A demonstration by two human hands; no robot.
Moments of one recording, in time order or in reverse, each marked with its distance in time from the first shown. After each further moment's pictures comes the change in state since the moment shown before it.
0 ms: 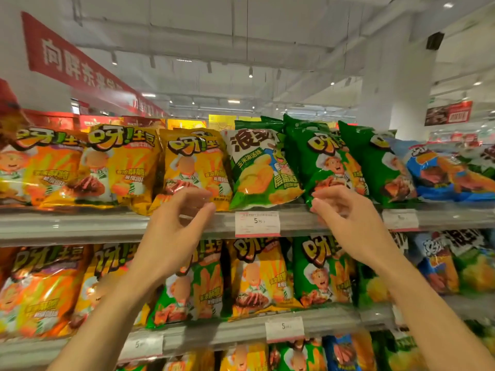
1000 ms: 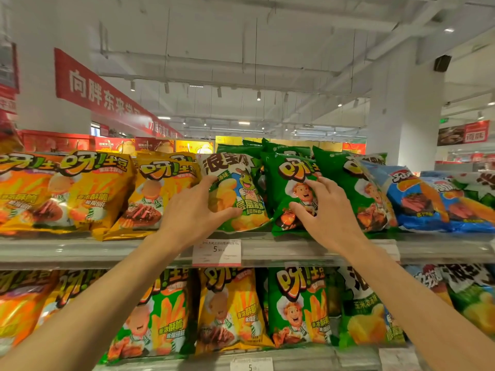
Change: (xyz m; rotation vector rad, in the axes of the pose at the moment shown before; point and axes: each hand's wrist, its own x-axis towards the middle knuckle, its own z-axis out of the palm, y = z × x) left_hand 0.092 0.035 0.087 0.669 -0.023 0.065; right_hand 0.088 0.047 -0.032 -0.500 0.019 -0.119
